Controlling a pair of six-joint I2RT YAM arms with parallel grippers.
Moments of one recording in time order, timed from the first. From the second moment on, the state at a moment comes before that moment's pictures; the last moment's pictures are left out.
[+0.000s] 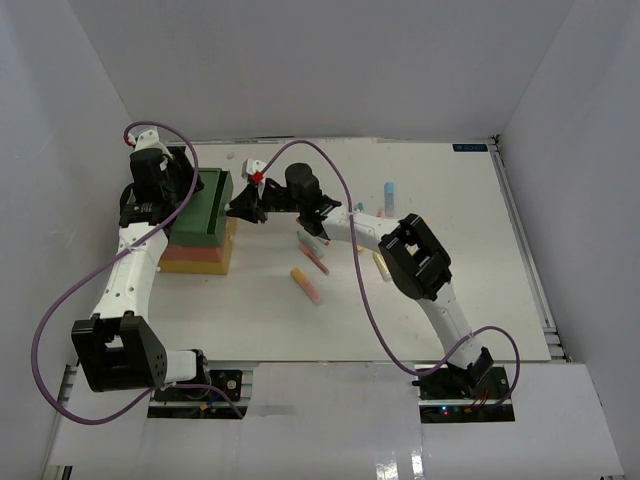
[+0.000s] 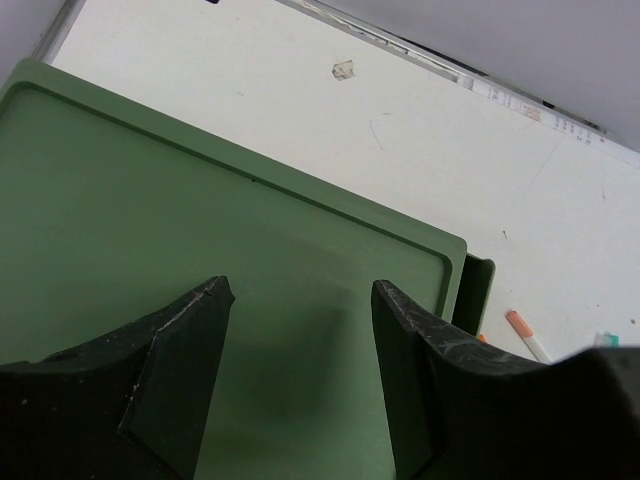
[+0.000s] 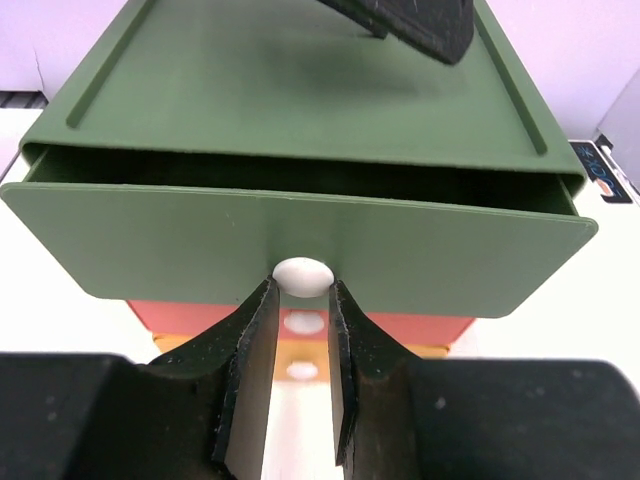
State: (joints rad) left arm 0.07 1.31 1.16 -0.27 -0.06 -0.32; right arm 0.85 2.31 1.79 0.53 -0.73 -0.08
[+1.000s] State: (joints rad) left arm 0.08 1.31 1.15 -0.26 -0.05 -0.32; right arm 0.76 1.98 1.37 0.50 -0.71 -0.12
